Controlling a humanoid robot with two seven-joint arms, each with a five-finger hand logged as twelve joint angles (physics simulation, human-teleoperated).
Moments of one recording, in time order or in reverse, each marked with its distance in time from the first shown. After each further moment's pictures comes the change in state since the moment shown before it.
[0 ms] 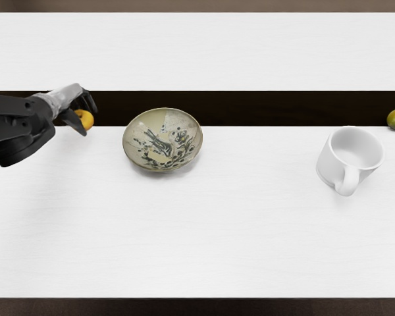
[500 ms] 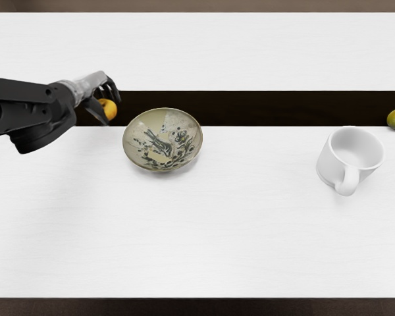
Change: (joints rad) left arm -0.070 -0.071 -0.014 -0.003 -0.003 -0.026 0.000; right arm 0.000 0.000 0.000 0.000 0.000 0.000 0.000
